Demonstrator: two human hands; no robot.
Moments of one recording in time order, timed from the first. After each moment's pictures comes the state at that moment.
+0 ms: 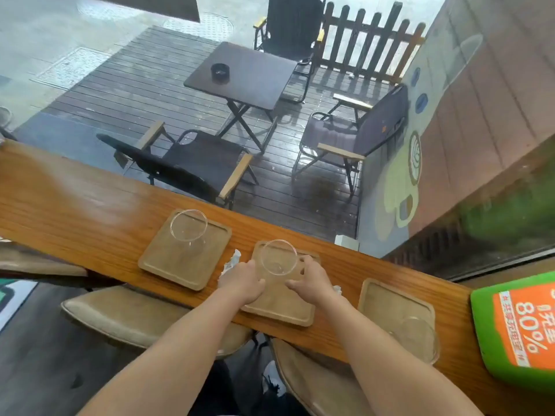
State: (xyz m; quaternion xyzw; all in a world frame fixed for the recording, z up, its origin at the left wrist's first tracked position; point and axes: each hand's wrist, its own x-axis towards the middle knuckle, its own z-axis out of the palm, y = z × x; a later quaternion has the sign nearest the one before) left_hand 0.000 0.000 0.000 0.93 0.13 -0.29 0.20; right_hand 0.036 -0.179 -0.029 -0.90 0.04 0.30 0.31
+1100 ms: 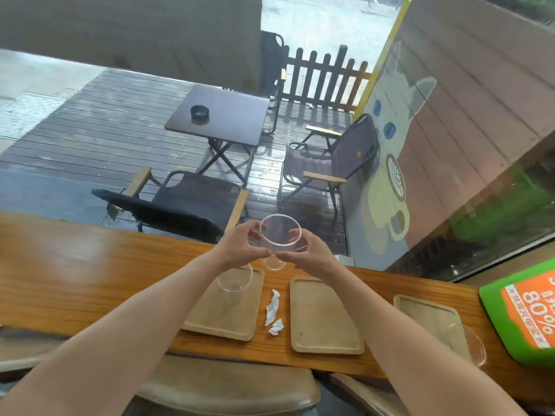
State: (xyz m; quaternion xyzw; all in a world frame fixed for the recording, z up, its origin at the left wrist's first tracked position) left_hand 0.106 0.191 0.070 0.88 -0.08 -0.12 0.46; right_hand 0.095 -0.019 0.076 -0.87 0.00 0.17 0.46
